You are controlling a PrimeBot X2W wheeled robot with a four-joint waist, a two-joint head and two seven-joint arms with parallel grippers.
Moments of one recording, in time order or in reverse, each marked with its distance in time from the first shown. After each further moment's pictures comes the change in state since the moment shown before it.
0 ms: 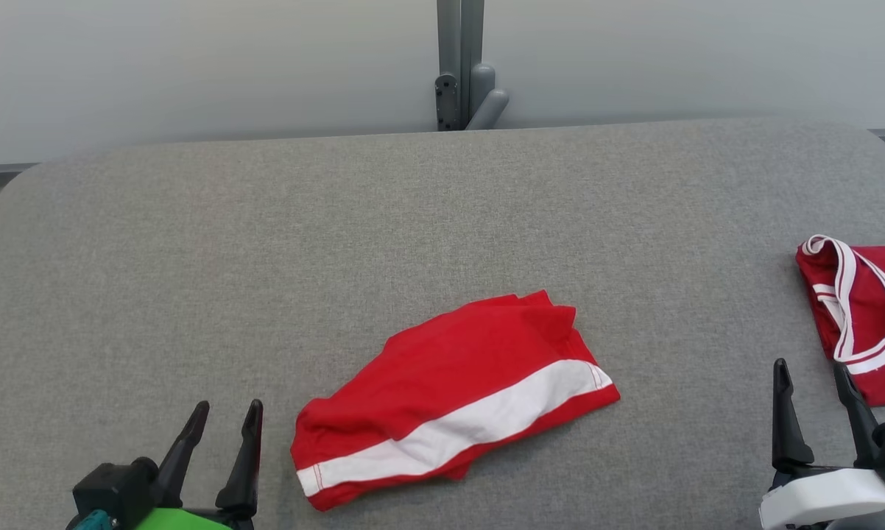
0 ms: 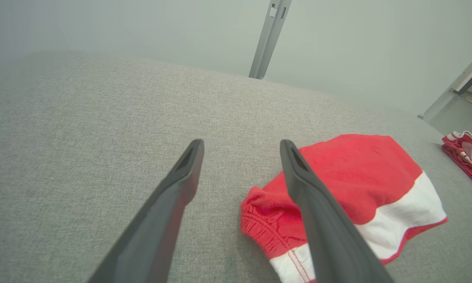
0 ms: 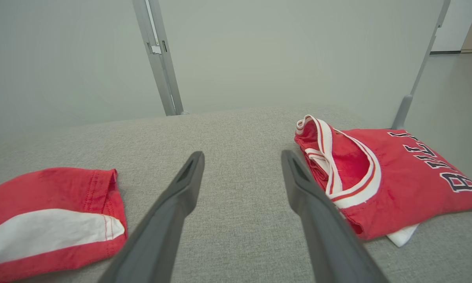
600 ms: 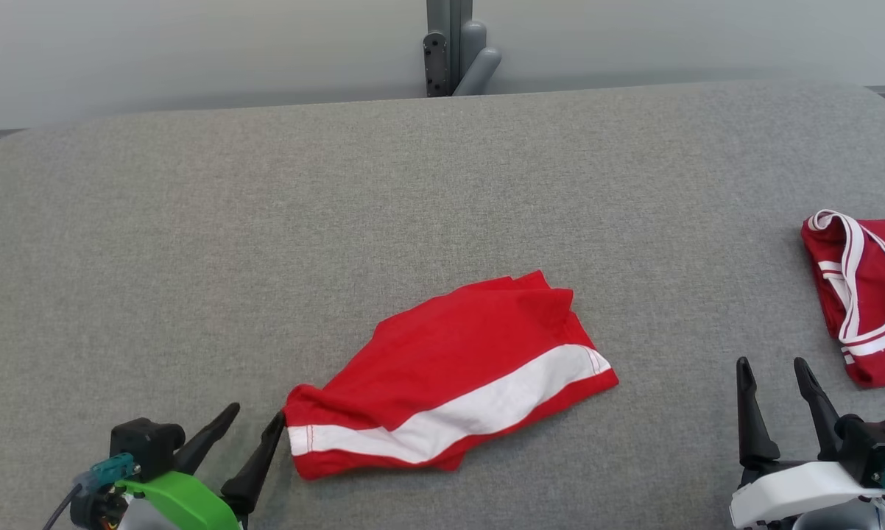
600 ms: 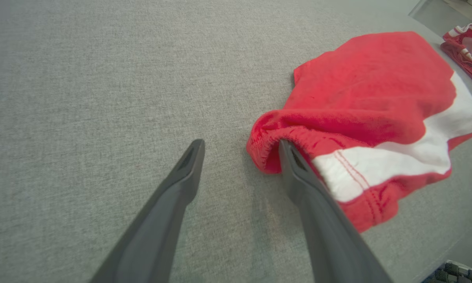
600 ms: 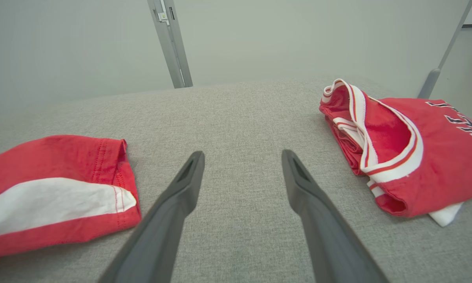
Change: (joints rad) left arm -0.270 0.135 -0.354 0.270 -0.131 -0.158 0.037; right arm -0.021 0.000 0.068 0.041 0.010 0.000 0.000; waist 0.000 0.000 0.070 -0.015
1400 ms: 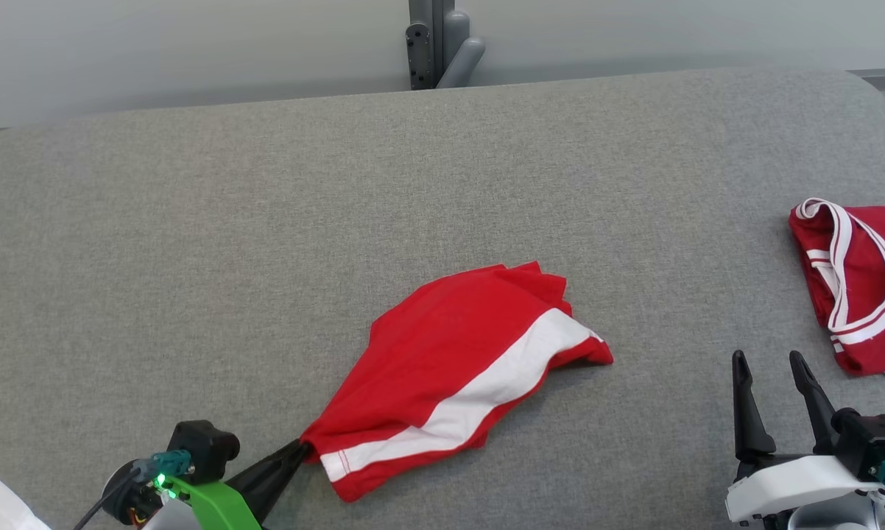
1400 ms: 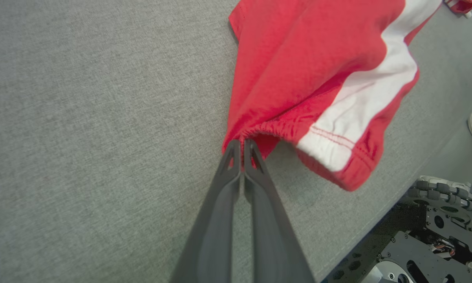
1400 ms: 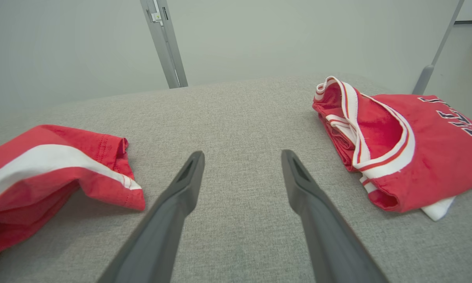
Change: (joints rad) left arm 0.014 0.043 -0.028 -0.154 0.106 -0.034 0.220; right arm -0.013 0.000 0.007 0.001 0.008 0.000 0.000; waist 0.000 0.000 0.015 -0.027
